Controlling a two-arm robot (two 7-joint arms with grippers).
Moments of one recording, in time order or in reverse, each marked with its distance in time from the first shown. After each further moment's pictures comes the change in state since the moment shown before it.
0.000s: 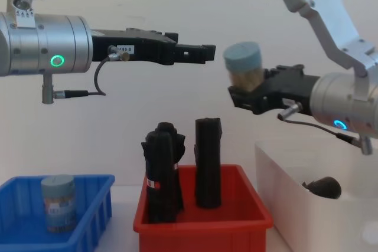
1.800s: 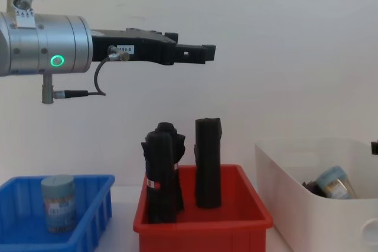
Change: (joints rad) left arm 0.000 0.000 0.000 0.000 0.000 0.000 0.000; right arm -0.103 0.005 0.135 0.005 0.299 0.237 -0.660
